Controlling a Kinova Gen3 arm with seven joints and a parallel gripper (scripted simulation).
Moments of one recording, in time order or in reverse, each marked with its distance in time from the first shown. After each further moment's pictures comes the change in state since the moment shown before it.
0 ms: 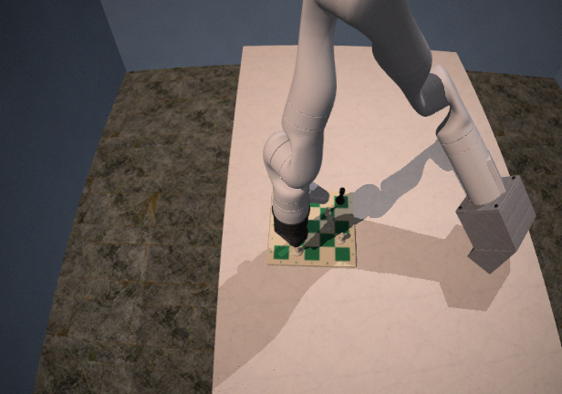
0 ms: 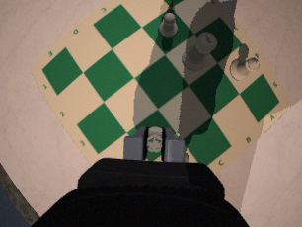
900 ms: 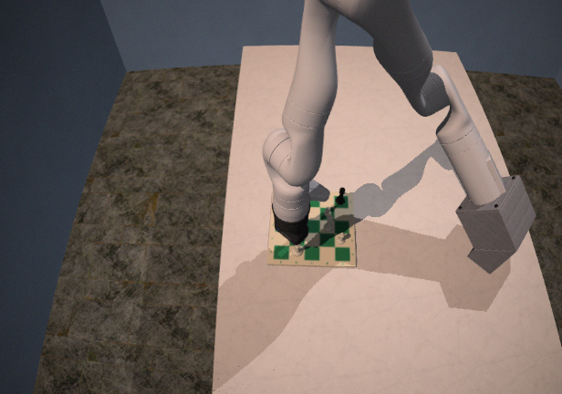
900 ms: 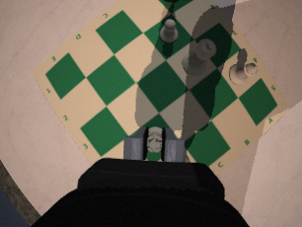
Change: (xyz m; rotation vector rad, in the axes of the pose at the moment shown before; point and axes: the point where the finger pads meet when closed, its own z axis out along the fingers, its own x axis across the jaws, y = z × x) arm -0.001 -0.004 -0.005 0.010 -0.001 0.003
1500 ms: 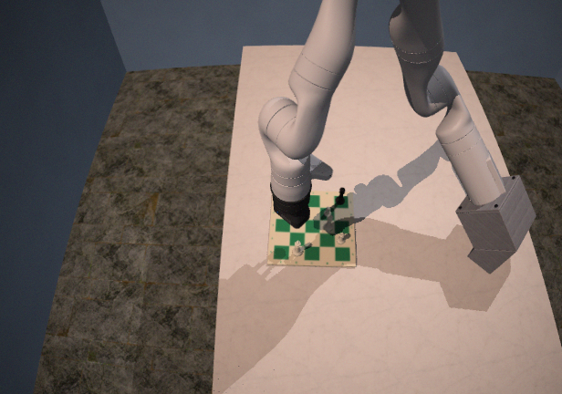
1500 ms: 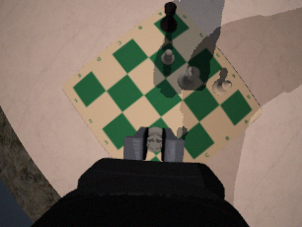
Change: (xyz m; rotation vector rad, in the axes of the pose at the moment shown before) arm -0.003 -0.006 -0.074 0.018 -0.002 0.009
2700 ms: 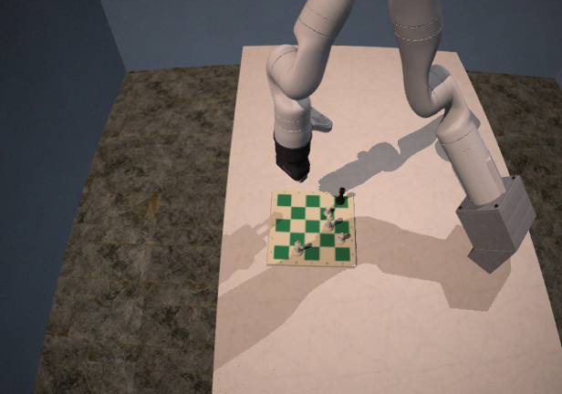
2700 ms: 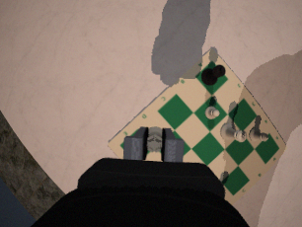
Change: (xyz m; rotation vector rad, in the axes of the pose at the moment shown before) arm -0.071 -0.082 -0.016 -0.019 0.002 0.077
